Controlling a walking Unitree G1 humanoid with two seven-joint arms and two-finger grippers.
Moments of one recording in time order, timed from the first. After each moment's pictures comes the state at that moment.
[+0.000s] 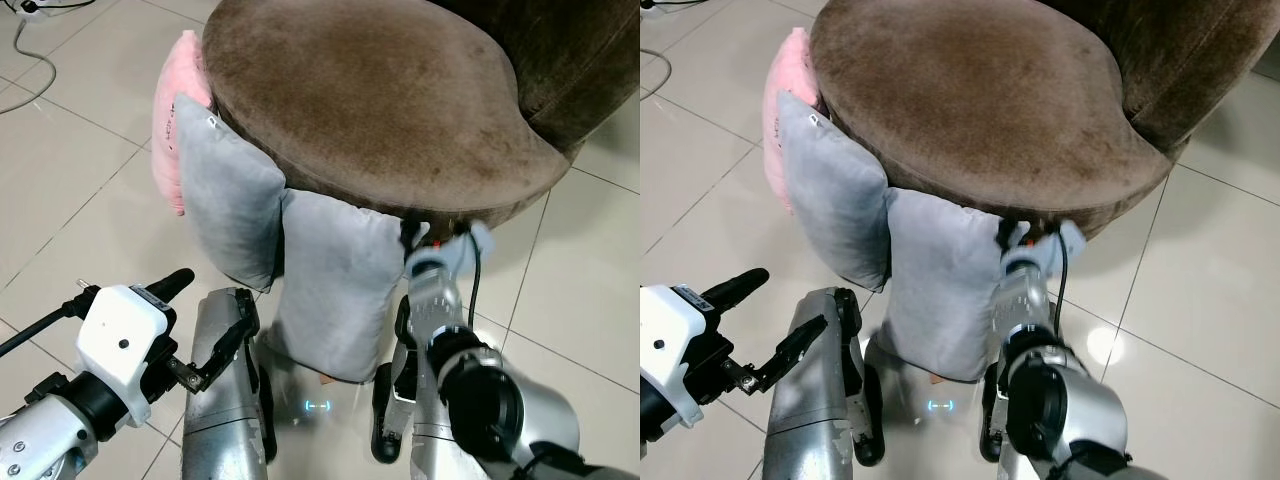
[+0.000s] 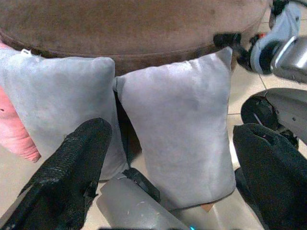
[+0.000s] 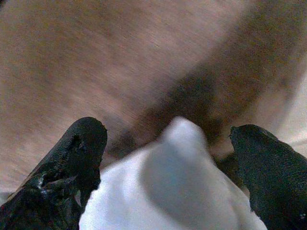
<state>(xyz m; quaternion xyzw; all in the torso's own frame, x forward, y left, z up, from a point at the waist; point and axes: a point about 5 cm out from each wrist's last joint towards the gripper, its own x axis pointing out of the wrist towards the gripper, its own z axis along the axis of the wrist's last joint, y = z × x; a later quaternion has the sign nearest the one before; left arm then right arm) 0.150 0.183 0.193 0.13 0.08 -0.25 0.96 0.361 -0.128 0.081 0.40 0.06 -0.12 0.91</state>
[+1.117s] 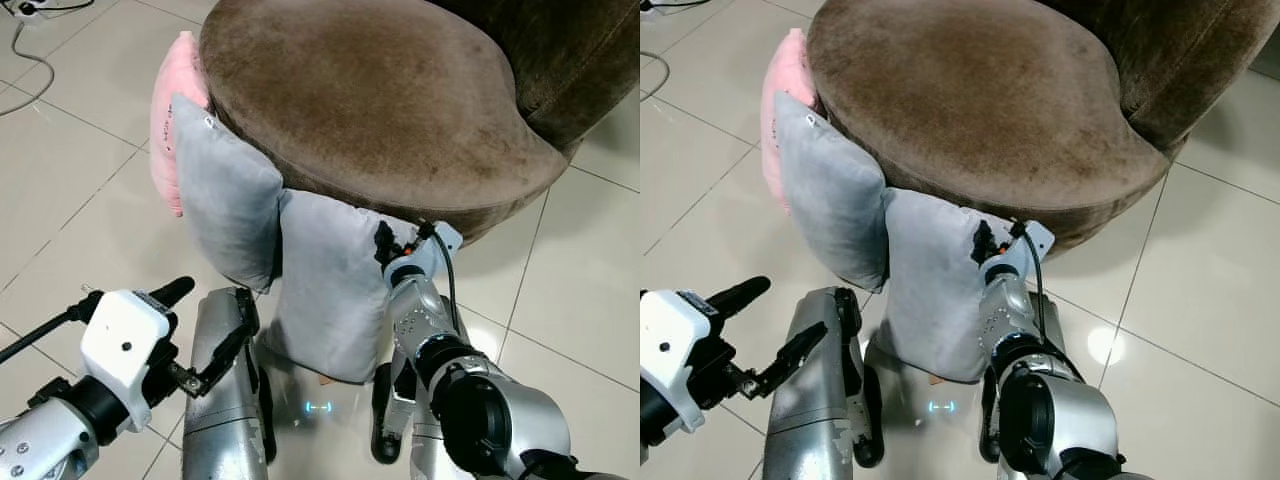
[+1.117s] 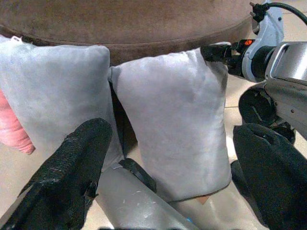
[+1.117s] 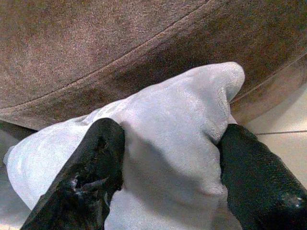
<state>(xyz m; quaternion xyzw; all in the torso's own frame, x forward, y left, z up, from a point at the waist) 0.149 0.184 0.187 0.12 0.10 -0.25 0.95 0.349 -0.096 0.064 0.32 0.13 -0.05 0.94</state>
